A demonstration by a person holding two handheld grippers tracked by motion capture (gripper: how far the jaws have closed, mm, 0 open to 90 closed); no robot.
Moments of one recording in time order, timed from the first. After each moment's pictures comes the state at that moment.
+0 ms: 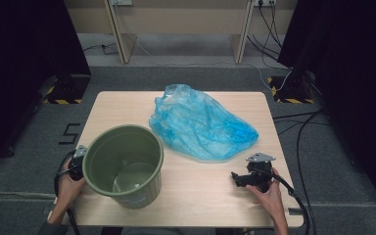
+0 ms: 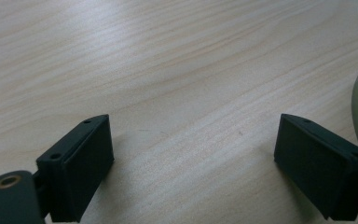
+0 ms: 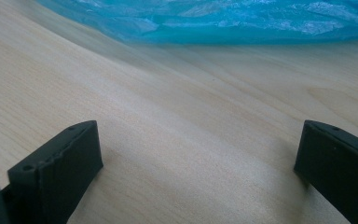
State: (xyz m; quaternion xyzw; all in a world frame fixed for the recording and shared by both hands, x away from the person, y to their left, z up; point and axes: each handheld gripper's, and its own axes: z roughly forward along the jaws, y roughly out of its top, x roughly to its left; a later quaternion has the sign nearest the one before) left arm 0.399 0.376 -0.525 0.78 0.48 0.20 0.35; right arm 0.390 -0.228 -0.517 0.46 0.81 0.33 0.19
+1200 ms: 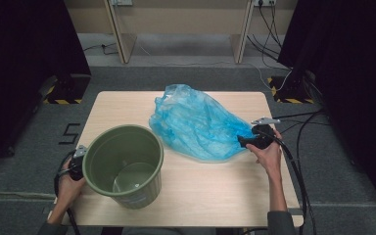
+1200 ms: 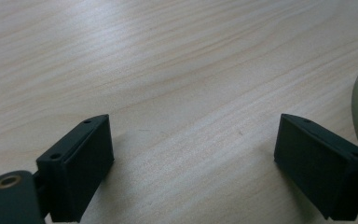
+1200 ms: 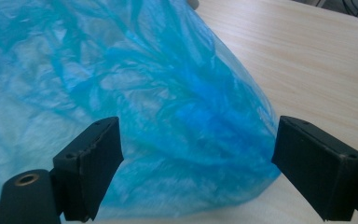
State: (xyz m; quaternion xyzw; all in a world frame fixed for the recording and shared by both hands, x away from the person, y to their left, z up) left arm 0.399 0.376 -0.525 0.78 0.48 0.20 0.35; right arm 0.487 -0.239 -0.458 0.49 0.77 0.33 0.23
